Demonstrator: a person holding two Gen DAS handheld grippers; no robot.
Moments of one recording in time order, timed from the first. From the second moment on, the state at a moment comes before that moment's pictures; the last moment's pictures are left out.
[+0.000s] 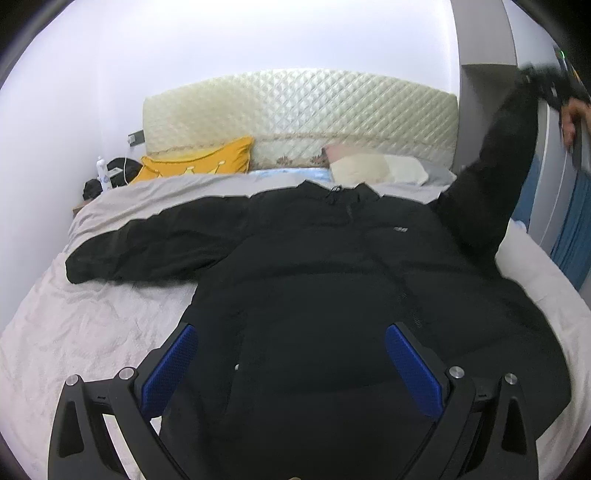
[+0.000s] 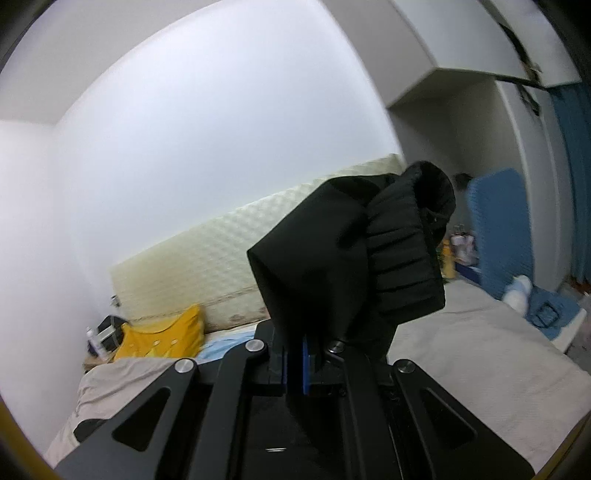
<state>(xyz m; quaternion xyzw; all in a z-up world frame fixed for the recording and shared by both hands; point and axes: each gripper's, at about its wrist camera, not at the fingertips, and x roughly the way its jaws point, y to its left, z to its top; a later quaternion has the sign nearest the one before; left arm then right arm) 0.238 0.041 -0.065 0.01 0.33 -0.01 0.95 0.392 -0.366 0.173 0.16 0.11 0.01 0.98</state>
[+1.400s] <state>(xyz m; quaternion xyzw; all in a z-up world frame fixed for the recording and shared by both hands) 0.265 0.182 -0.124 -0.08 0.34 0.02 0.94 0.451 0.015 -0.095 0.03 0.34 0.18 0.92</state>
